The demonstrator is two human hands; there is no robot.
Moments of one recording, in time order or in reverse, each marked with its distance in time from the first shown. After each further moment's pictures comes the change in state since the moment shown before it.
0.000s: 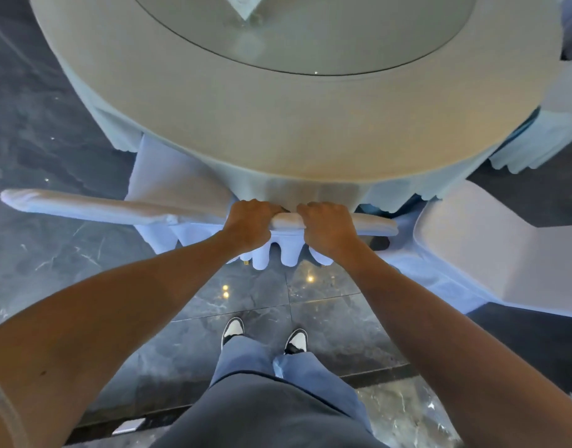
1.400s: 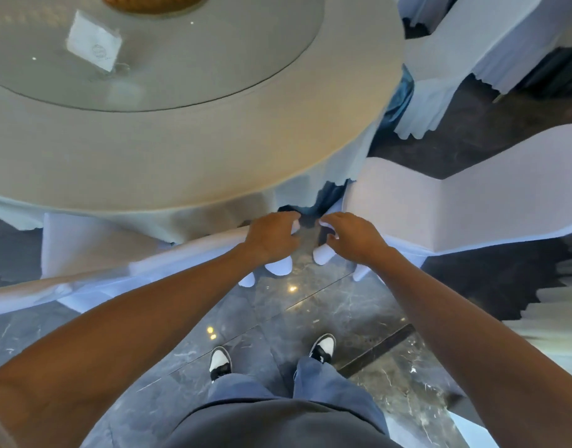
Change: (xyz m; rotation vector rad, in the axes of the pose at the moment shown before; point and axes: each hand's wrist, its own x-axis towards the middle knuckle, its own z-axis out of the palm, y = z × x) left_hand 0.038 0.229 0.000 -0.210 -0.056 0.289; right_hand -0.161 0.211 0.048 0.354 0.095 0.398
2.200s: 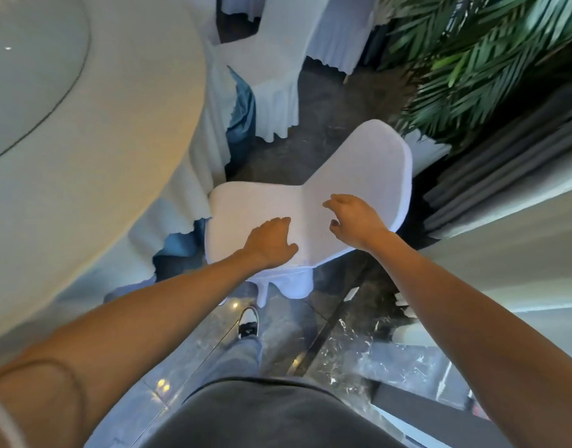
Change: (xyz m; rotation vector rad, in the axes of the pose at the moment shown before) left_hand 0.255 0.353 0.116 -0.034 -0.282 0.271; right_hand -0.047 0.413 -0.140 -0.098 0.121 0.423
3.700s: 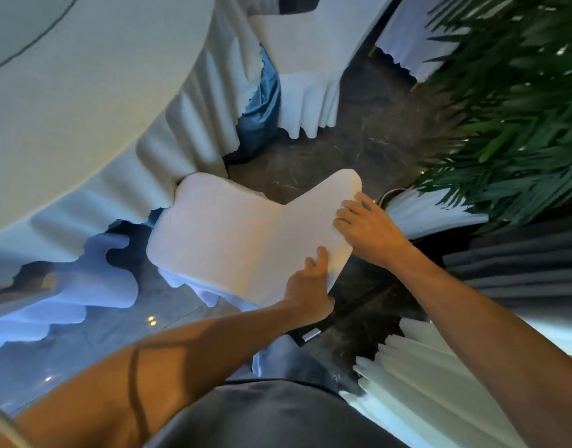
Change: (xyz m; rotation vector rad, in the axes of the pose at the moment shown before) left_hand 0.231 0.203 0.128 -0.139 0.161 -0.215; right_hand 0.197 0.259 -0.036 -0.551 -0.015 -0.816
